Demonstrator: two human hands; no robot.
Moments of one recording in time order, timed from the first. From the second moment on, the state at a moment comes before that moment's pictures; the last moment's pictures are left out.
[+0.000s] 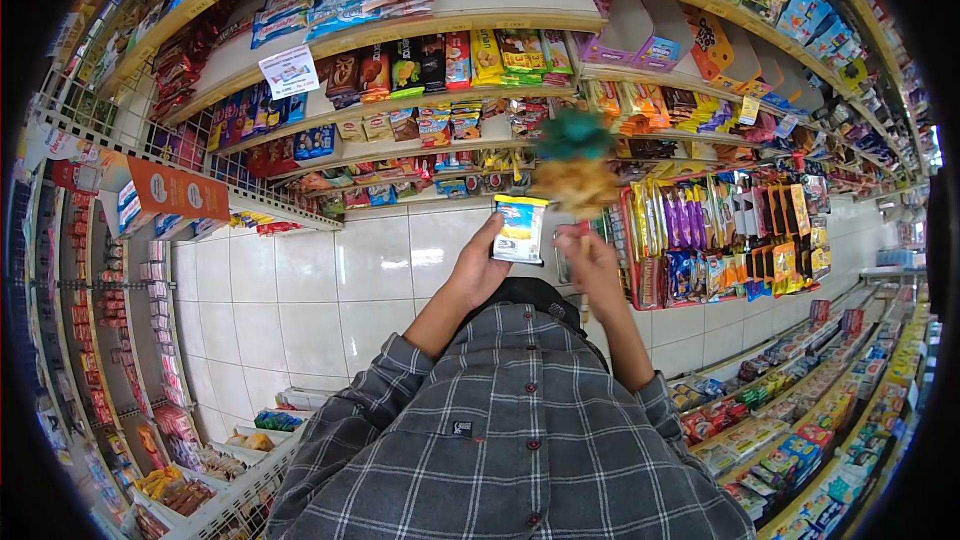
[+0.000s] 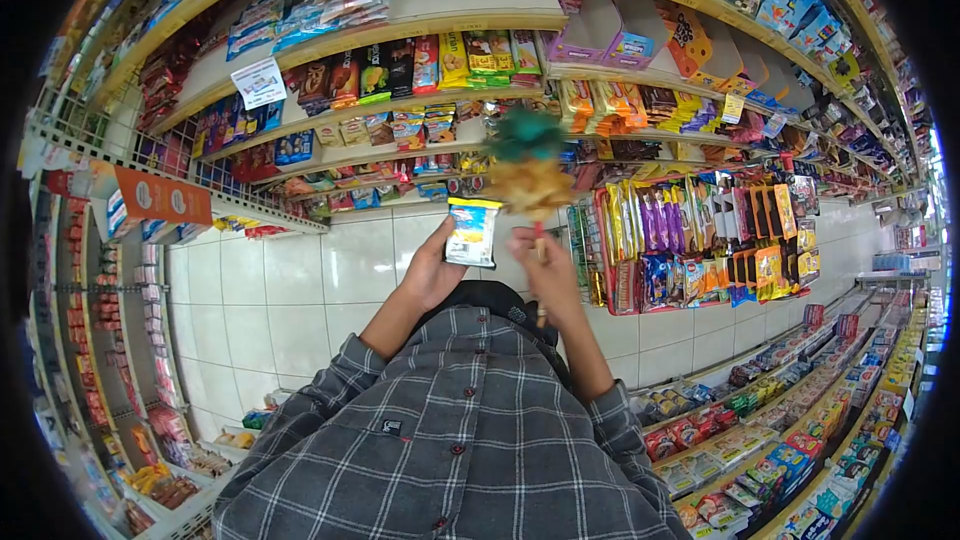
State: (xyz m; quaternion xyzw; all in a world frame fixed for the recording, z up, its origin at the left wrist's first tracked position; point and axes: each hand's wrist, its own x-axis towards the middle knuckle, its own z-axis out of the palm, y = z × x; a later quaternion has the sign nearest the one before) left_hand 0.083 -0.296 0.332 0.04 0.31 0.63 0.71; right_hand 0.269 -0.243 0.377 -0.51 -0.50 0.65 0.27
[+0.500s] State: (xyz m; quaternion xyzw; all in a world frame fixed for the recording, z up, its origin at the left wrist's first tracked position) left_hand 0.083 -0.285 0.303 -0.02 0.25 0.65 0.72; right_hand 0.232 -0.252 0.392 -0.46 -0.69 0.51 0.22
